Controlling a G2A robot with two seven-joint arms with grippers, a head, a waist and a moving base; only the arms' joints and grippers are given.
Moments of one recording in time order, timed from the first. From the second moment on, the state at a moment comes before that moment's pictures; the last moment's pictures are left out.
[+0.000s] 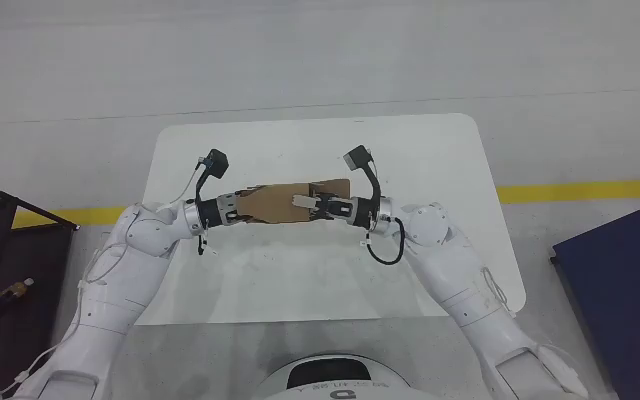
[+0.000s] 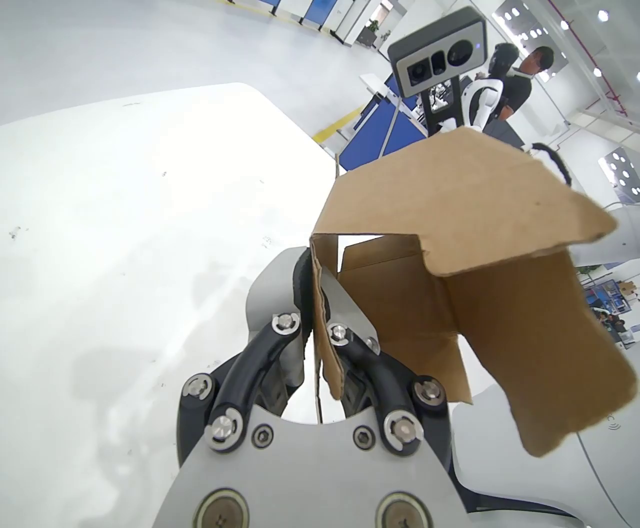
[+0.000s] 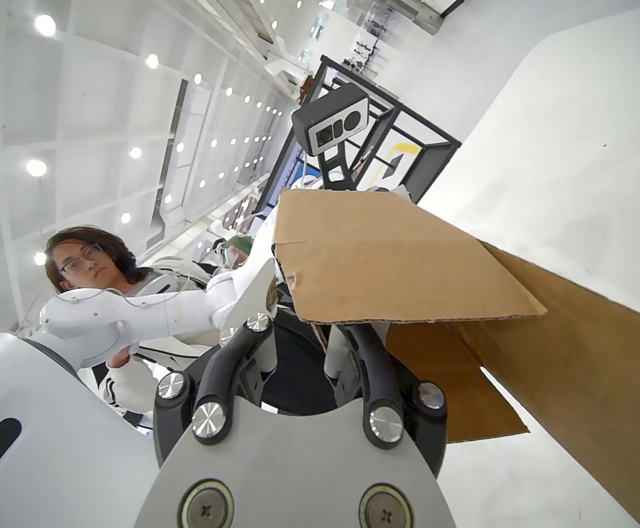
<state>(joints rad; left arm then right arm) 1.13 -1.04 -1.15 -1.29 0.18 -0.89 -0.71 -1.21 -1.31 1.12 -1.42 0.20 -0.49 0.92</state>
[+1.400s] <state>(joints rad) 1.25 -1.04 -1.14 -1.40 -0.24 -0.87 -0.63 -1.25 -1.37 1.08 -1.26 1.19 -0.51 1.16</state>
